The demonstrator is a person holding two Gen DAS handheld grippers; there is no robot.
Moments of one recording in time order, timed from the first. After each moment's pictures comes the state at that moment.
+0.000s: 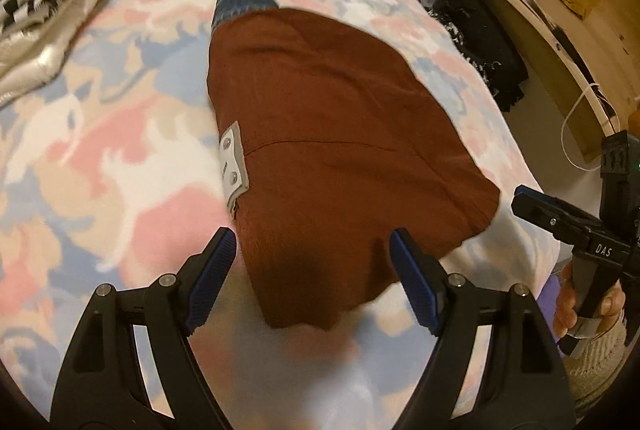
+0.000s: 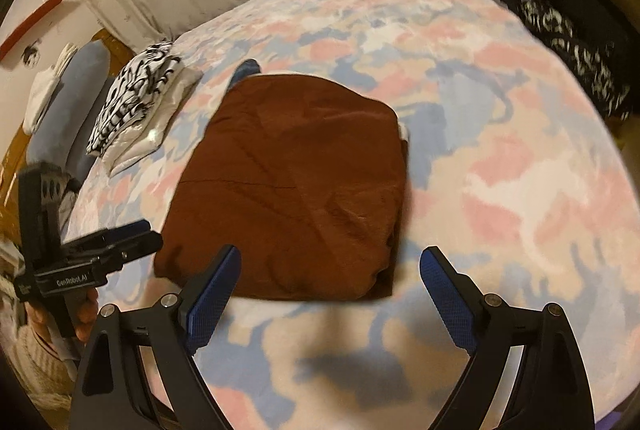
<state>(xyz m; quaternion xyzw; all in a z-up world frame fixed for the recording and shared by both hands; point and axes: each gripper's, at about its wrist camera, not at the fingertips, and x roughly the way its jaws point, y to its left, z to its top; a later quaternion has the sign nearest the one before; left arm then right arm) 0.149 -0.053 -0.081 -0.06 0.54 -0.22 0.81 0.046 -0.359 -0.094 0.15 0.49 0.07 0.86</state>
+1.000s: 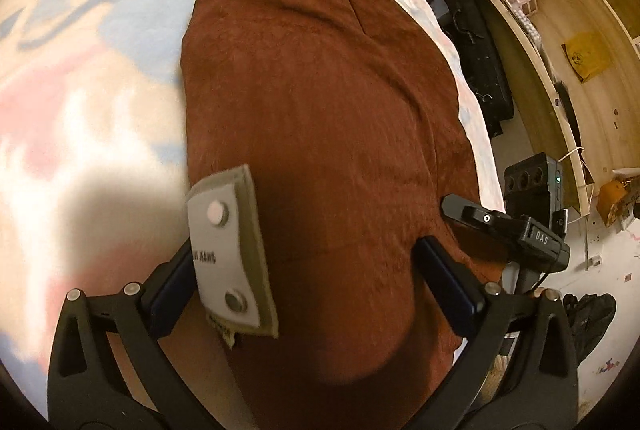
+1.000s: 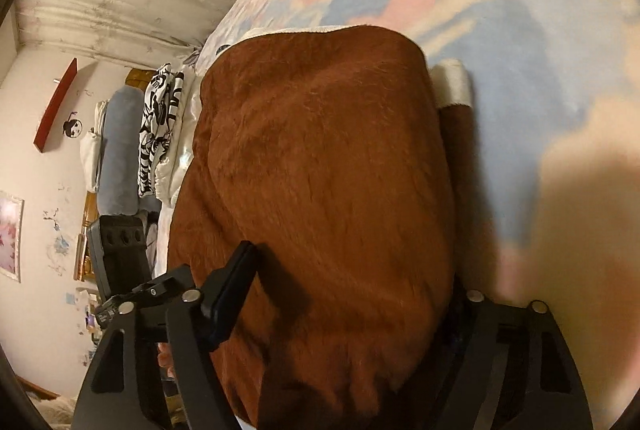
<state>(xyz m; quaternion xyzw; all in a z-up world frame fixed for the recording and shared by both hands) 0.254 -0.064 -0.181 -0.19 0.58 -0.25 0.75 0.229 -0.378 -0.254 0.33 0.53 0.19 0.76</state>
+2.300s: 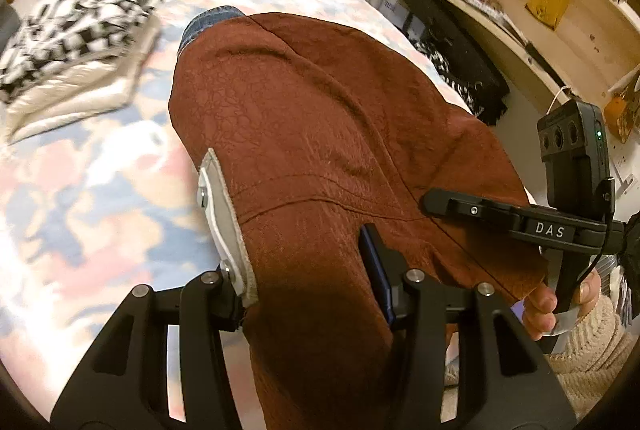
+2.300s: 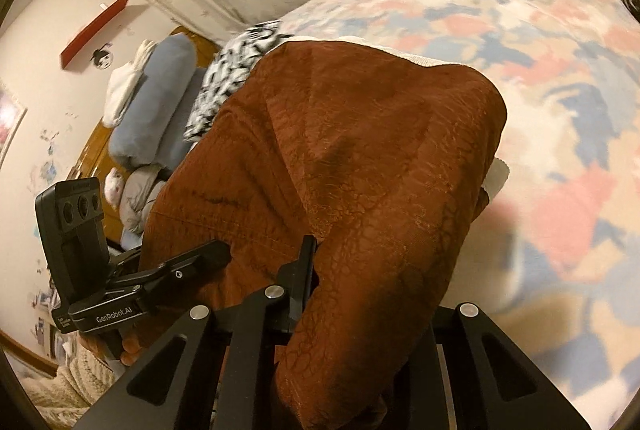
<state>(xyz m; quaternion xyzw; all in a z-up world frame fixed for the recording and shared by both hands) 0.123 -0.002 0.015 -0.05 0.47 -0.23 0.85 0.082 -0.143 -0.075 0.20 0.46 0.24 0.83</state>
